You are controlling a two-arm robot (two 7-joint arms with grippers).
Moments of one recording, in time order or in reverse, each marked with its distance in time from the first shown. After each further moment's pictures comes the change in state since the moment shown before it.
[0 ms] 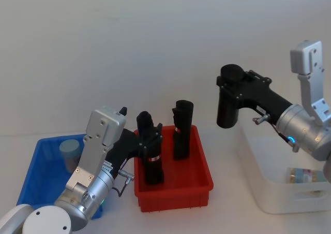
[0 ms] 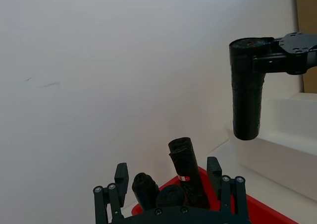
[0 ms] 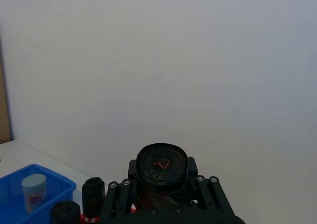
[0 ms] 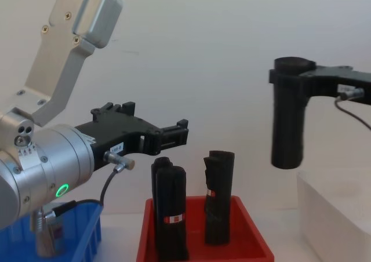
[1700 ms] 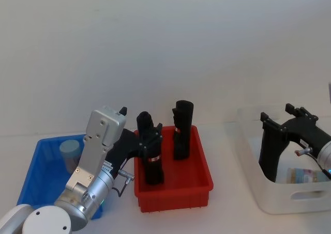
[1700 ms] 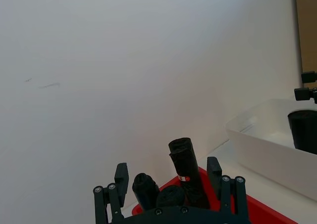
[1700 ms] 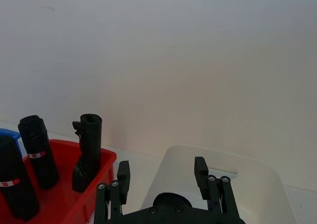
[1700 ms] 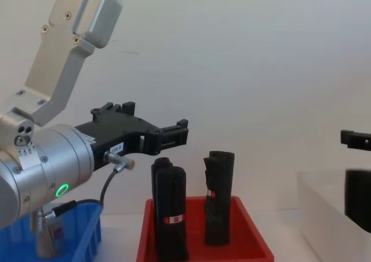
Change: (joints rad) left arm 0.000 0.000 0.000 0.000 0.000 0.000 0.000; right arm -0.190 0.122 0.074 -0.109 0.054 0.126 -0.156
